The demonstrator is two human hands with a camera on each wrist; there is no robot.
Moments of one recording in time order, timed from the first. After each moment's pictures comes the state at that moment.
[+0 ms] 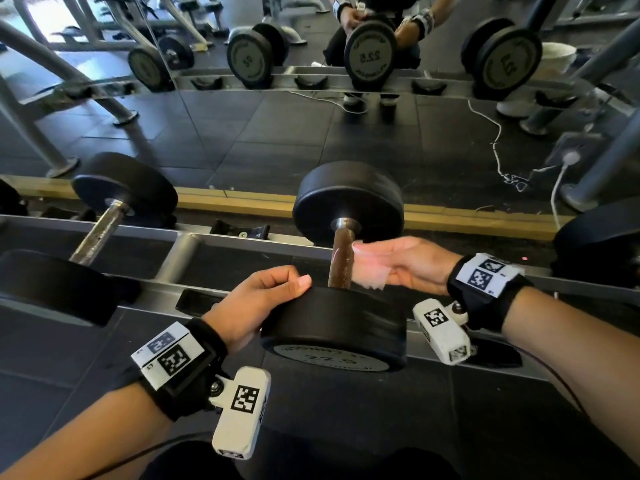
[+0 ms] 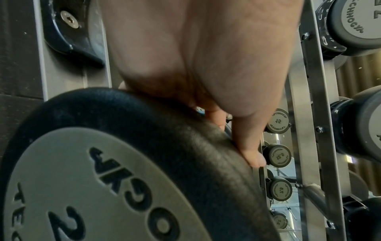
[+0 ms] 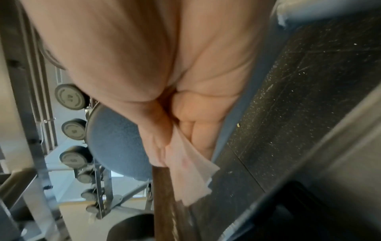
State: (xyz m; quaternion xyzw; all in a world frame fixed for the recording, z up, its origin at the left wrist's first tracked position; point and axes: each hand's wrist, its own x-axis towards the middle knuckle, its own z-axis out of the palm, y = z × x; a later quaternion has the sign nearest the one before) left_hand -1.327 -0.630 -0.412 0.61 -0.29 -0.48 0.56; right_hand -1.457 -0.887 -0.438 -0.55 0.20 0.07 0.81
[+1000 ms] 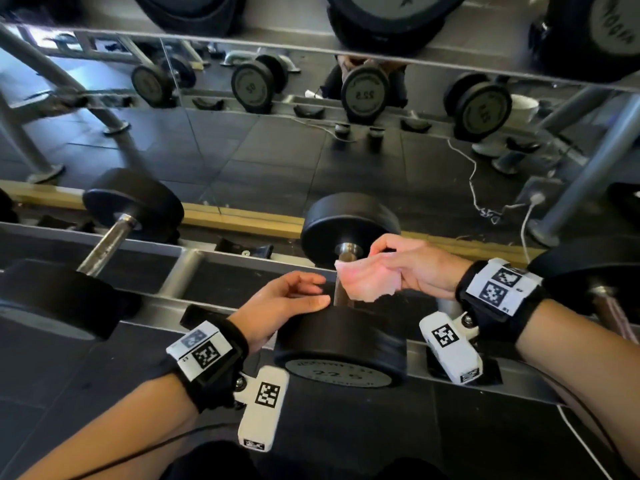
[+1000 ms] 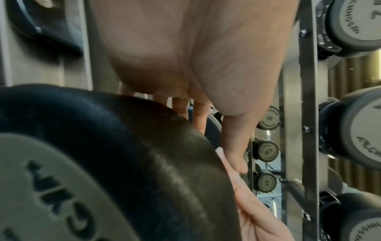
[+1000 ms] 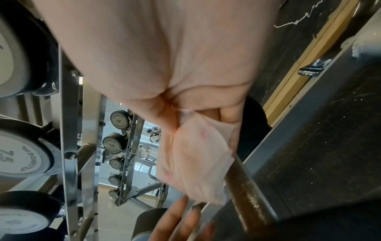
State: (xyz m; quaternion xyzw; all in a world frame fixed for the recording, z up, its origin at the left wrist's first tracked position) left_hand -1.316 -0.639 -0.410 0.62 -0.26 -0.46 0.58; right_hand -1.457 -0.860 -0.363 -0.69 0.22 0.02 0.68
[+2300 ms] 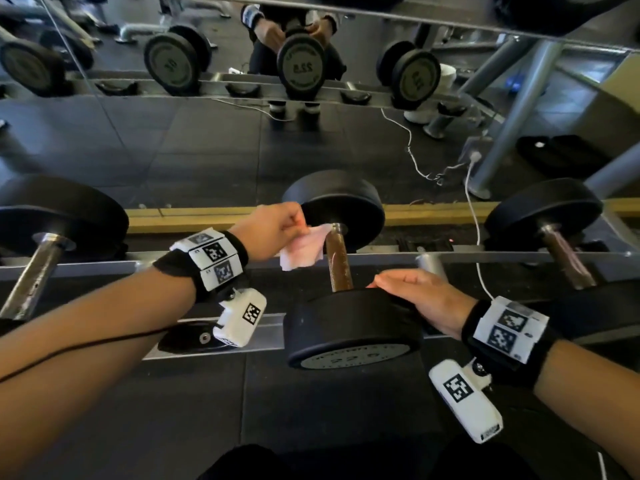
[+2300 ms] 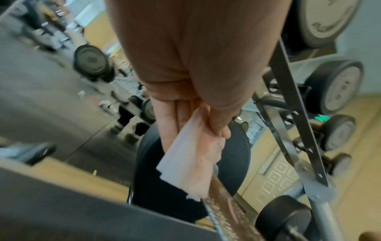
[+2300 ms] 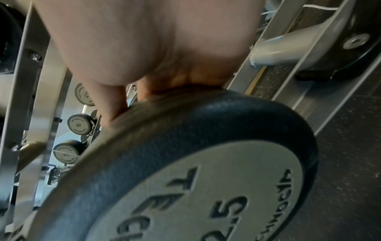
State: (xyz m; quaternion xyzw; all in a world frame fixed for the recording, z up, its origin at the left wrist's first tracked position) left_hand -1.217 -0.714 -0.388 0.74 -0.60 -0.21 0.25; right_hand -1.499 -0.784 -0.398 -0.65 0.32 -0.04 0.69
